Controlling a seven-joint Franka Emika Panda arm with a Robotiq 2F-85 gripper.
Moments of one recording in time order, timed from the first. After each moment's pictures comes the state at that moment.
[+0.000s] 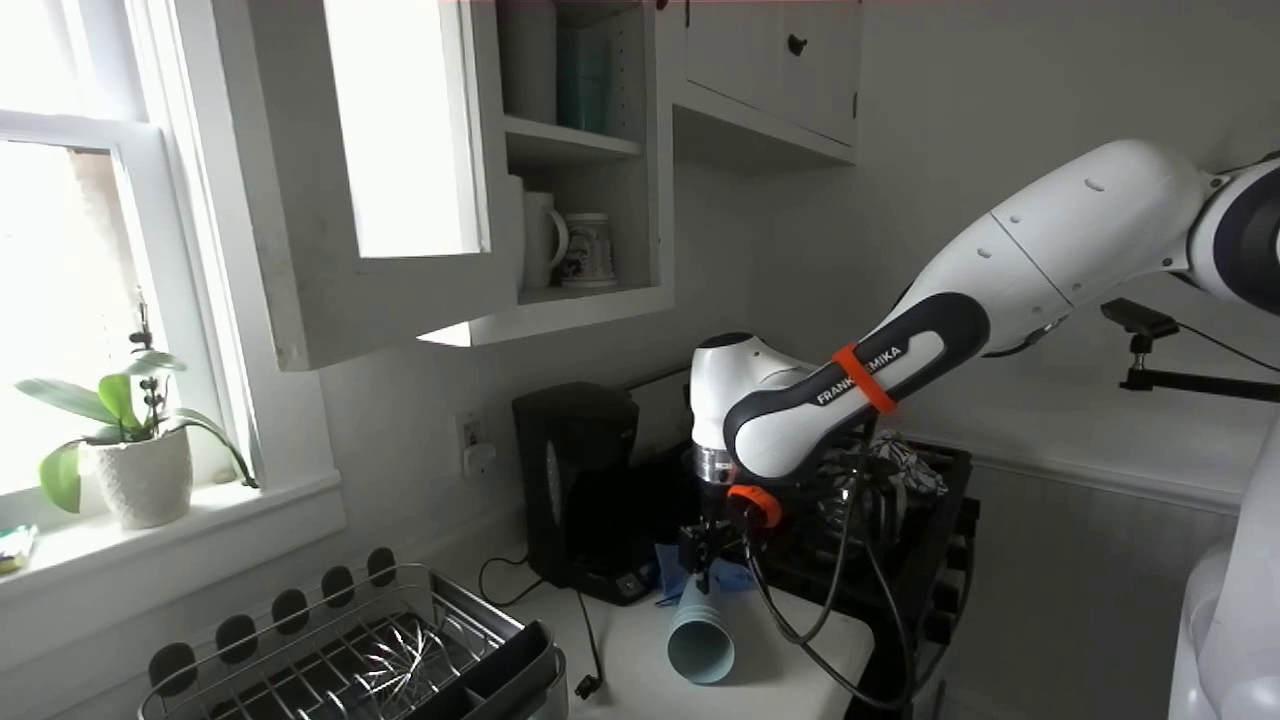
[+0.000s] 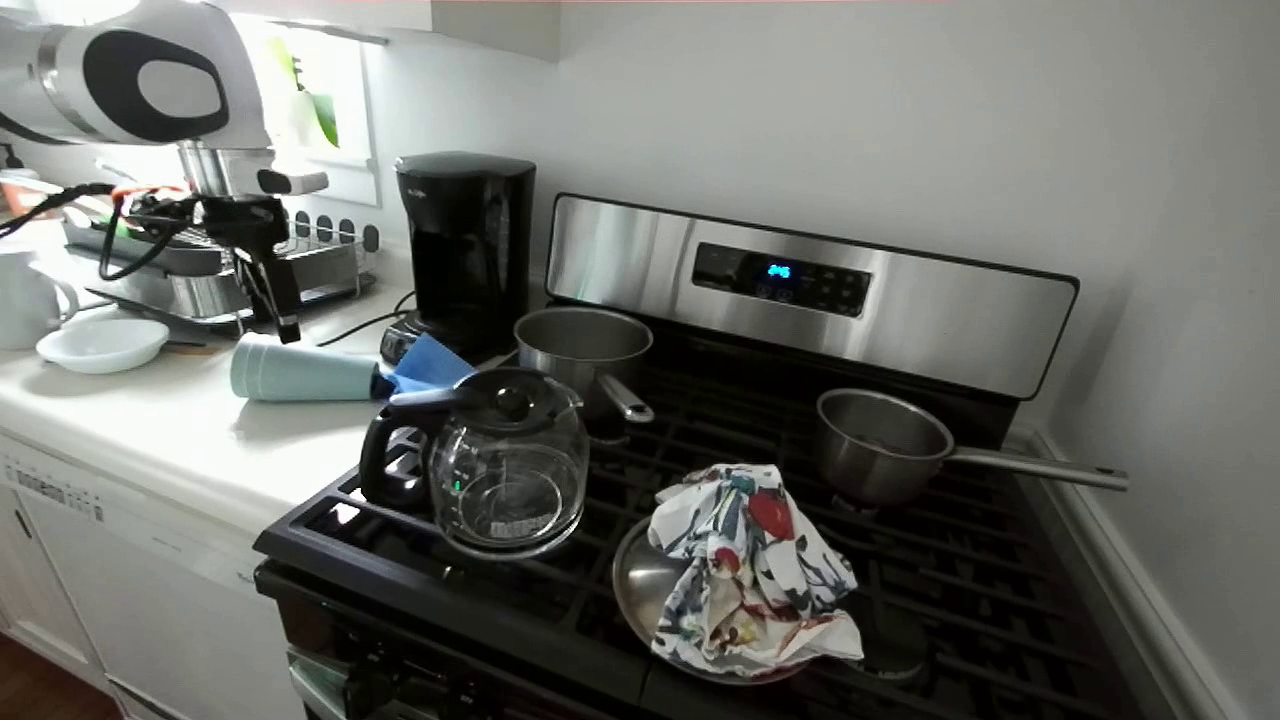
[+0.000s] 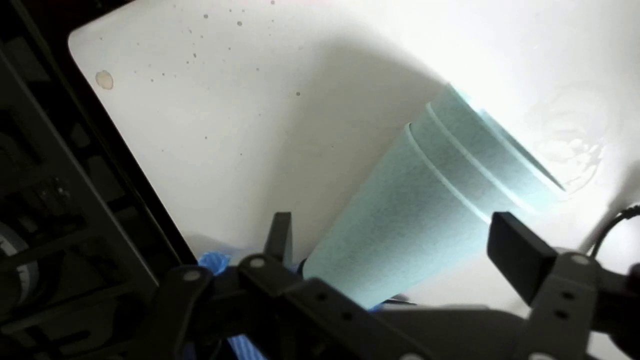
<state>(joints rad) 0.08 -0.10 0.13 -2.35 -0.11 2.27 0.52</state>
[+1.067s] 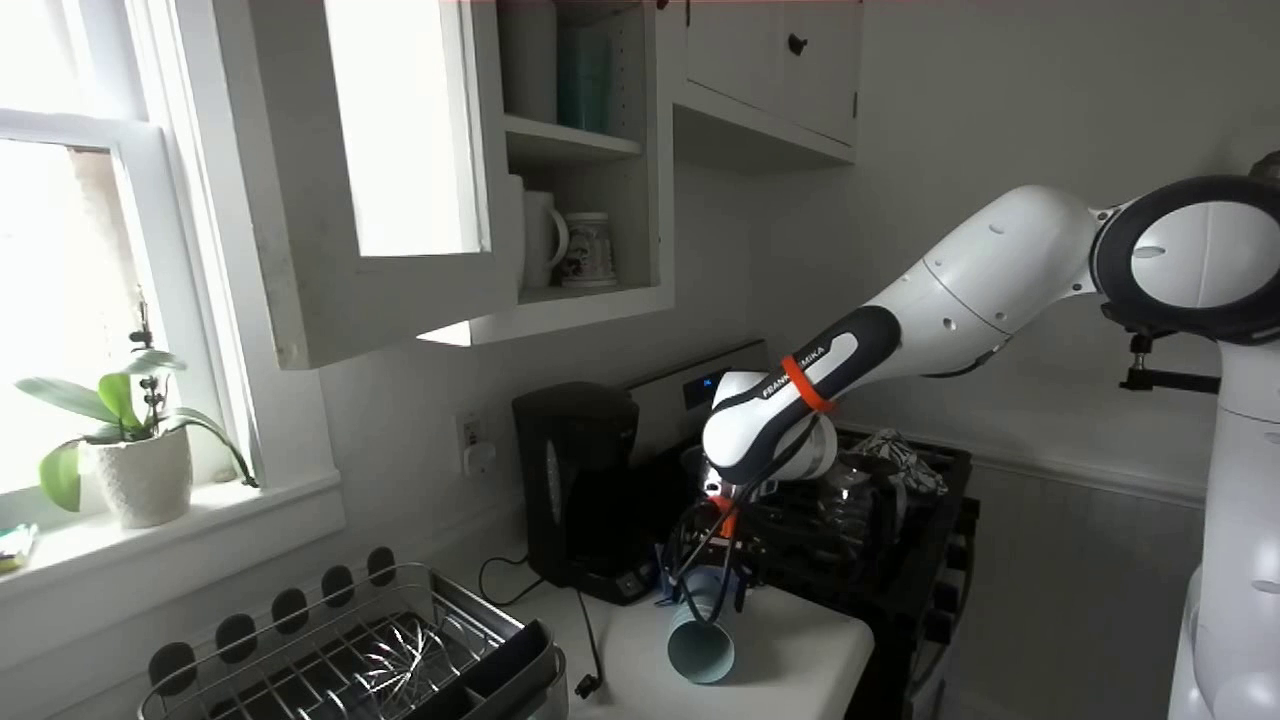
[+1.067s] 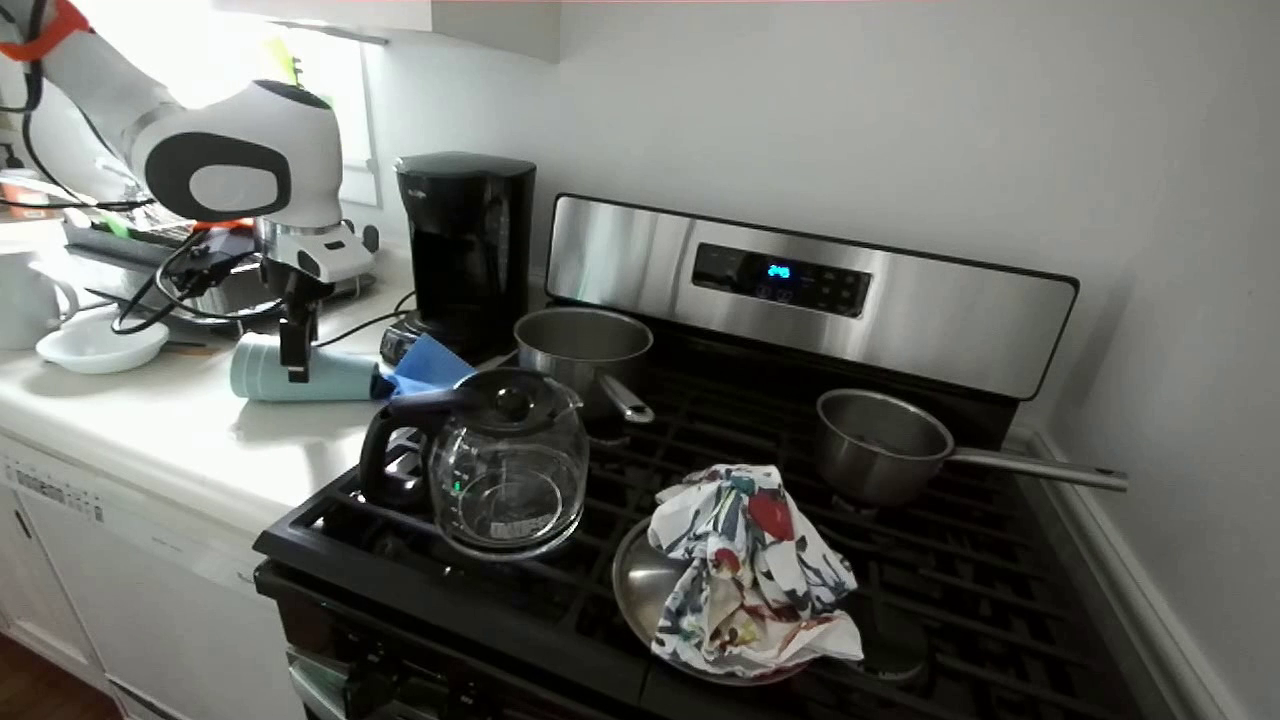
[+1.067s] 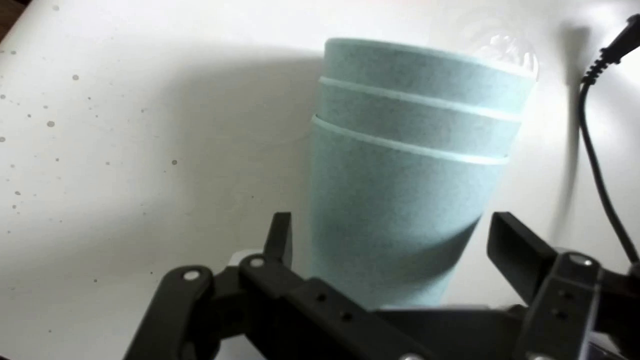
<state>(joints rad) 0.05 0.06 0.06 -2.34 0.34 2.43 0.58</state>
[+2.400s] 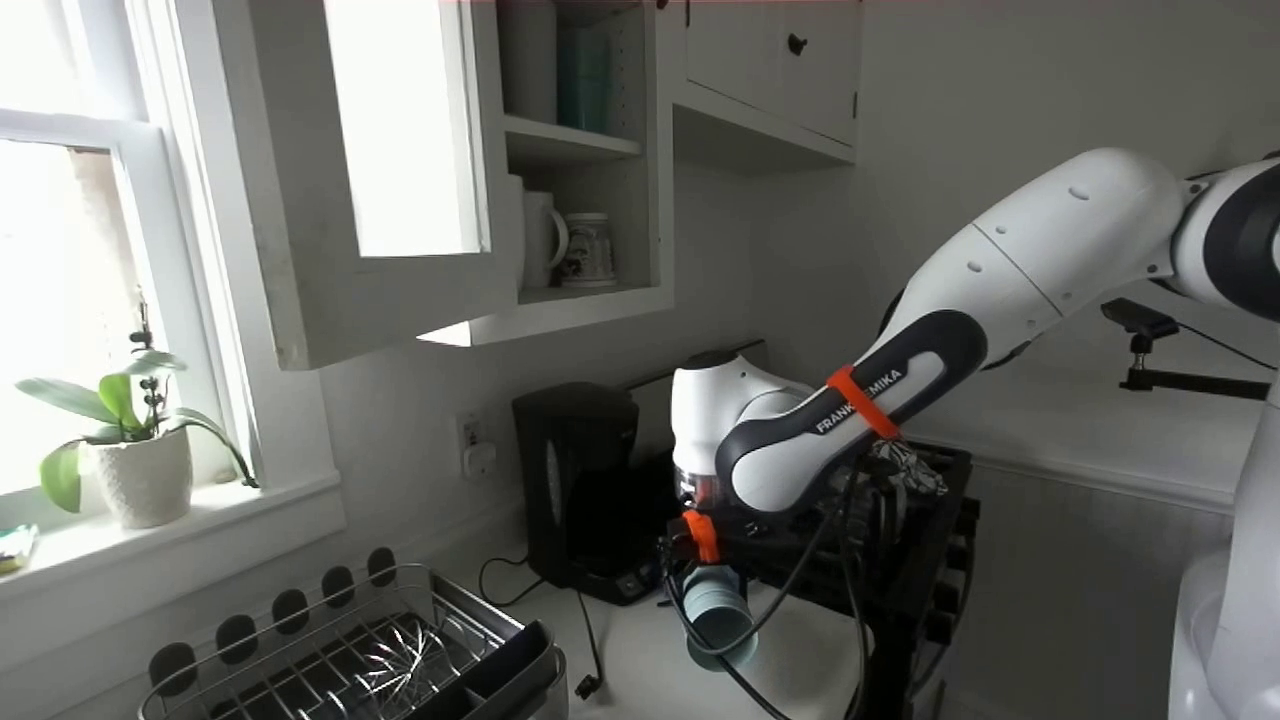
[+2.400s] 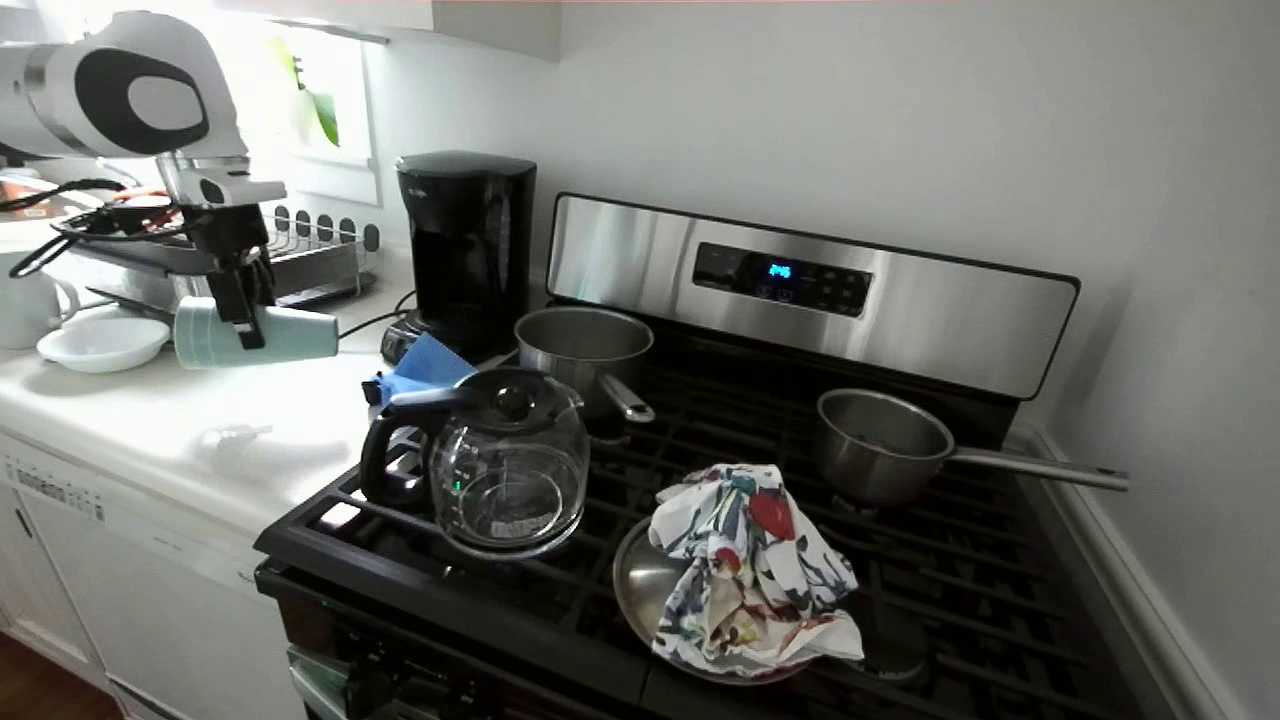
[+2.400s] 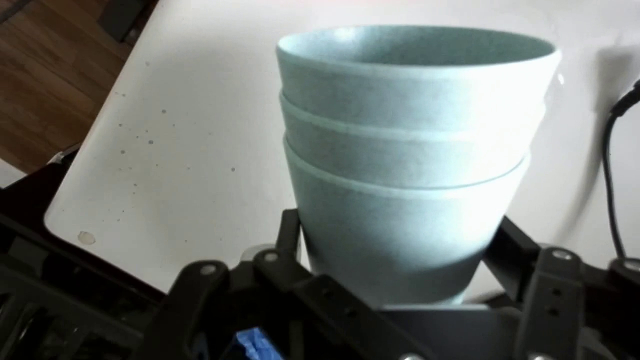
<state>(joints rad) 0.16 -0.07 0.14 -2.36 -0.17 2.33 1.16</state>
